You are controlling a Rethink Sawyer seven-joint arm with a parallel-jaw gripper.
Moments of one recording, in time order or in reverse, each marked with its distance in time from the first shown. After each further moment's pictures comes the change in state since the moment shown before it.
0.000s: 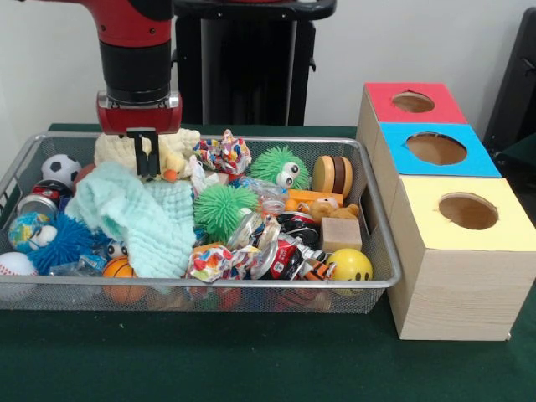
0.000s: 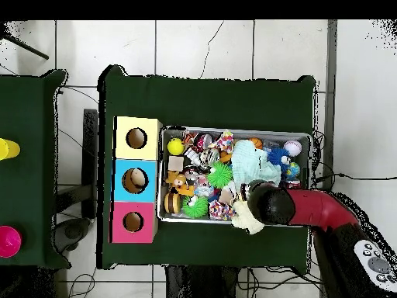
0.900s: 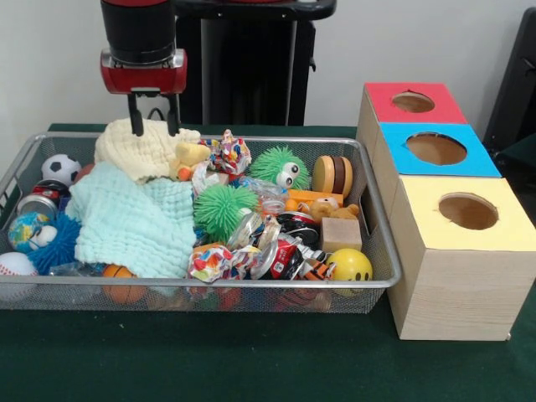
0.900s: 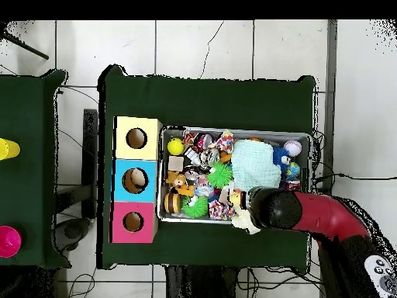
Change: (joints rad) arm 0.001 -0.114 0.000 0.063 0.098 0.156 0.000
